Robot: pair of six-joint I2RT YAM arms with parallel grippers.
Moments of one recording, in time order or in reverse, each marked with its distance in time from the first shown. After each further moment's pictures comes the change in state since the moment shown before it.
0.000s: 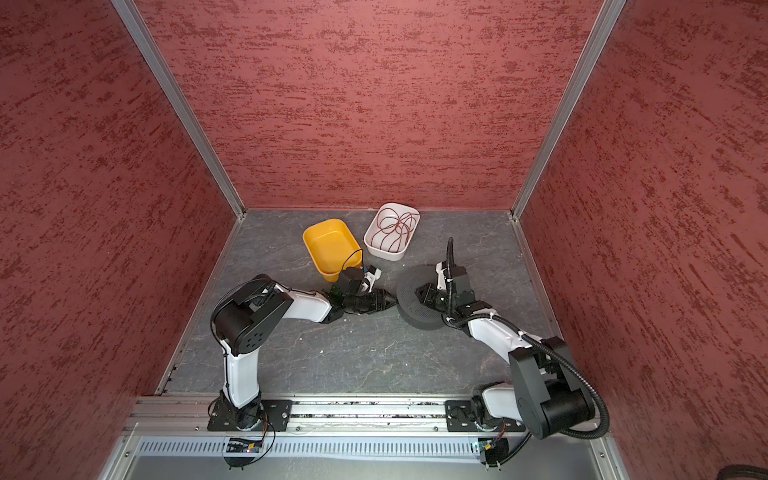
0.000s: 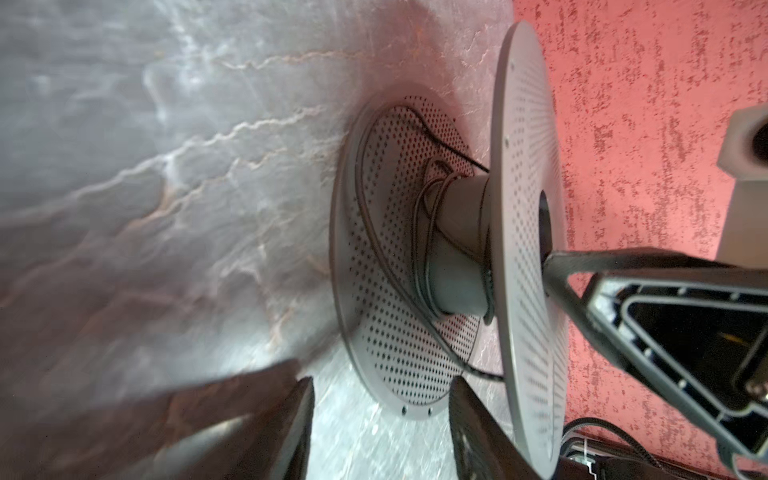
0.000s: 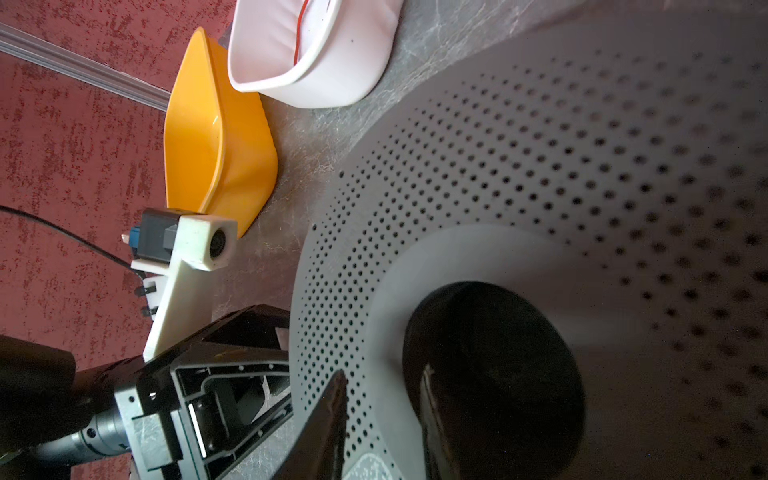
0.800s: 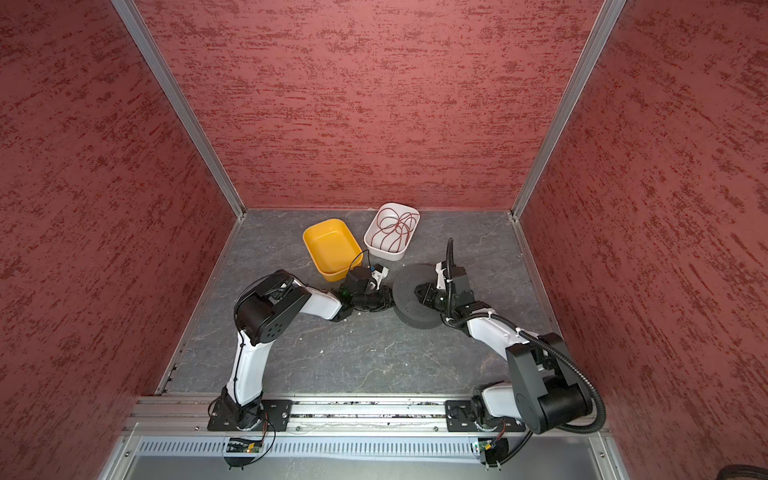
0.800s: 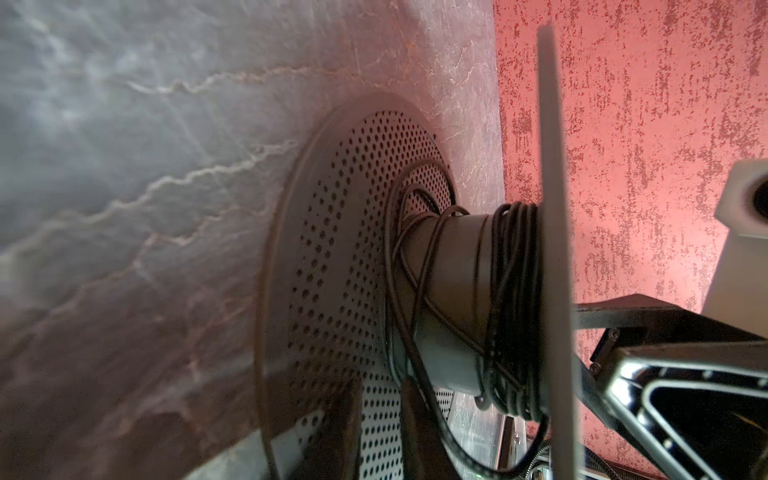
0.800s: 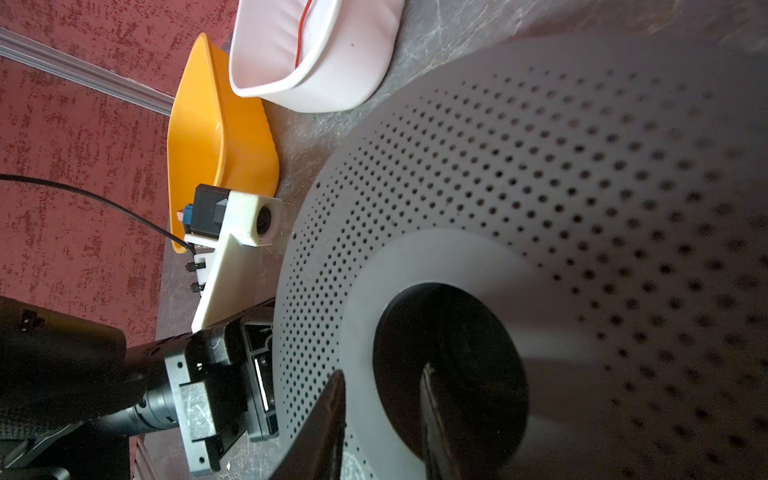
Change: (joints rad) left arm -0.016 0.172 0.103 0.167 0.055 -0.123; right arm 0.000 0.022 -0.016 0.046 -0.003 0.015
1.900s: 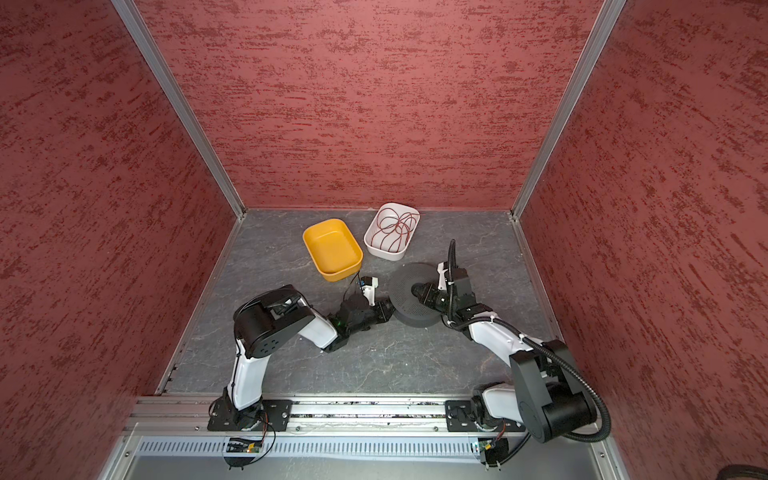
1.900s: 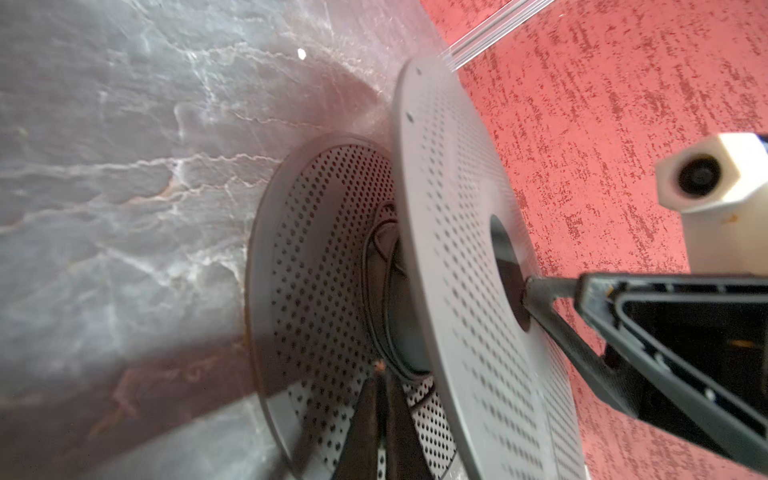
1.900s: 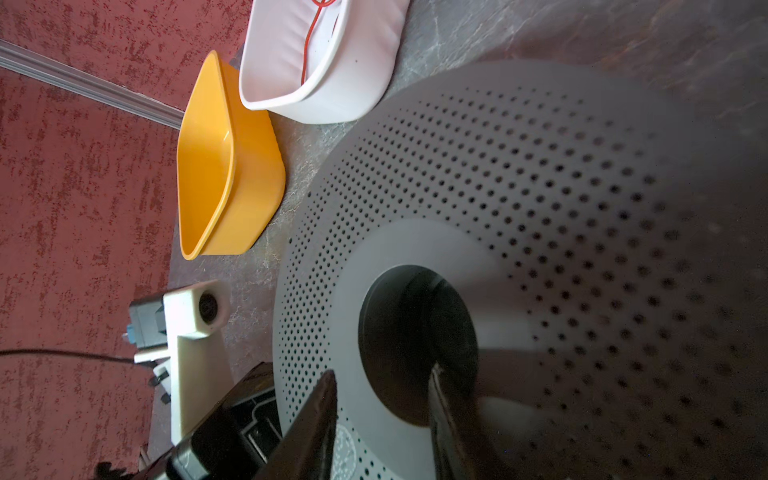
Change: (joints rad) left arm -0.144 -0.066 -0.255 0.368 -0.455 -0.032; right arm 0.000 -0.038 -0.022 0.010 0.029 0.019
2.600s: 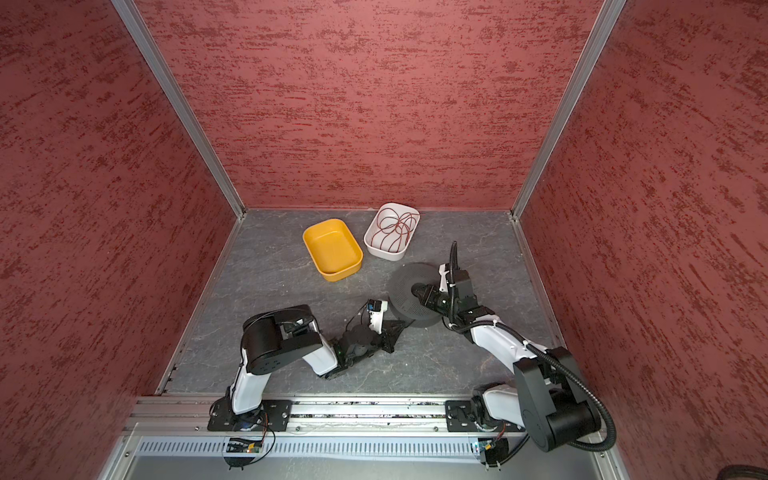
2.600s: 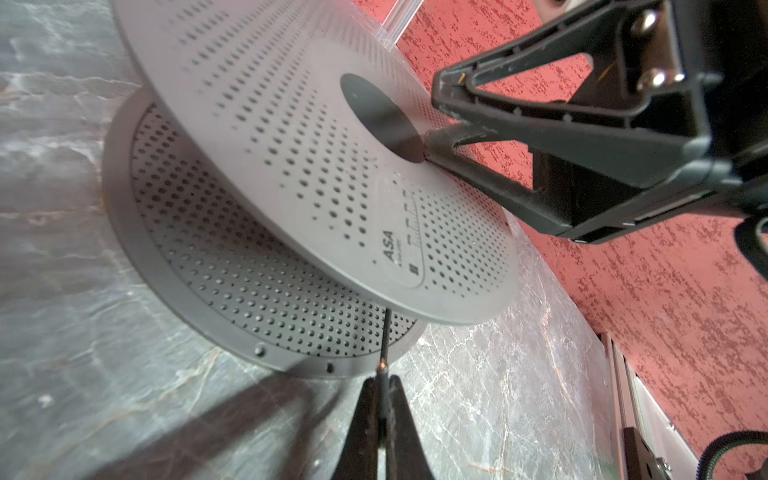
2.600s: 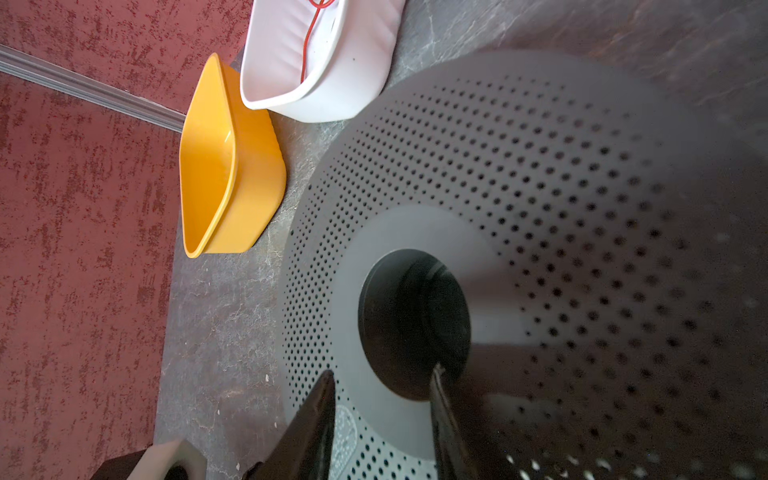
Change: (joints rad) left arm -0.253 0.004 -0.153 0.238 -0.260 0.221; right arm 0.000 -0.042 -0.014 -0.024 0.008 0.015
